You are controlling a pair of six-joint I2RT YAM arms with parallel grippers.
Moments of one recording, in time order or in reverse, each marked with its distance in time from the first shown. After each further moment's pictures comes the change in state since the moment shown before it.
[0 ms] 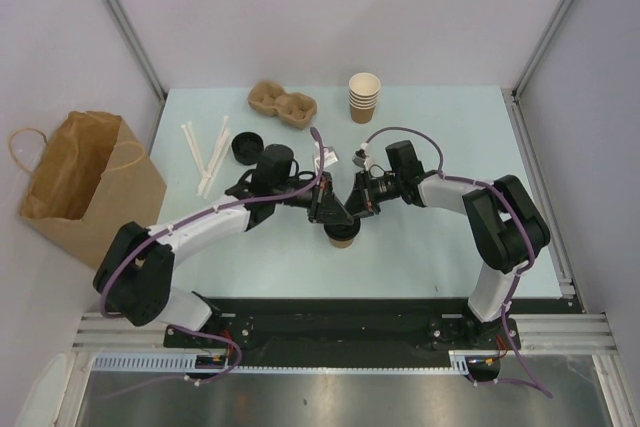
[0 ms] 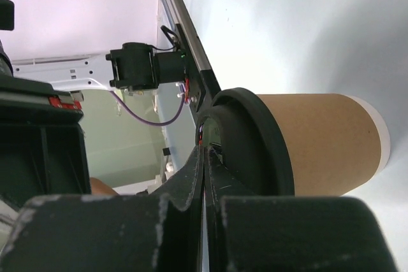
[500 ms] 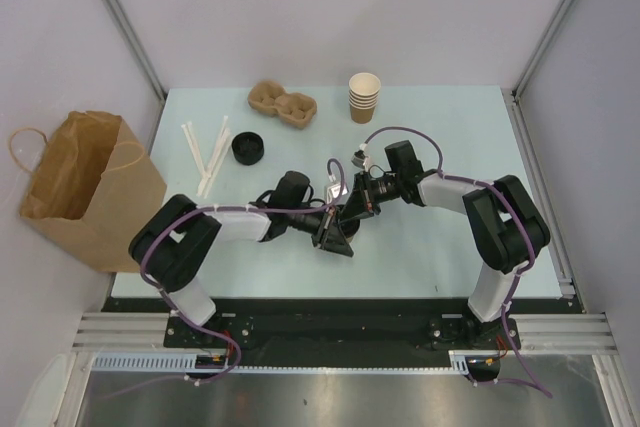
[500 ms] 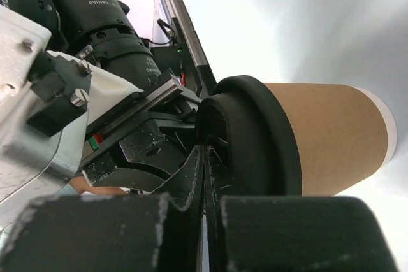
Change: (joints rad) left arm -0.044 0.254 -0.146 0.183 0.053 -0.049; right arm 0.009 0.000 0.008 -0.047 -0.005 -0.060
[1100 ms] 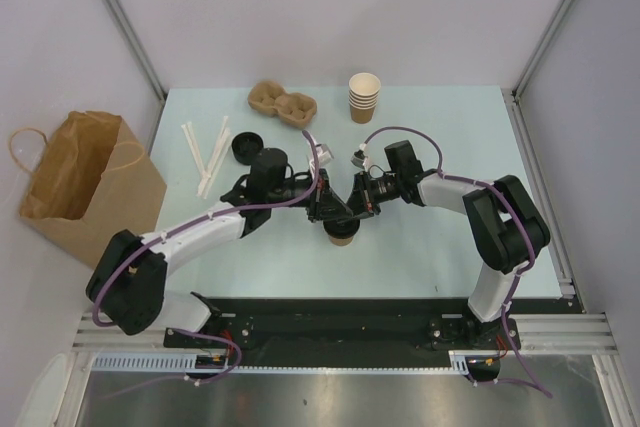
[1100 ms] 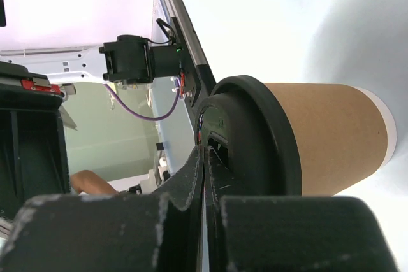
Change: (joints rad) left arm 0.030 -0.299 0.094 -0.075 -0.155 0.075; right arm 0.001 -0.001 0.005 -0.012 0.002 -0.011
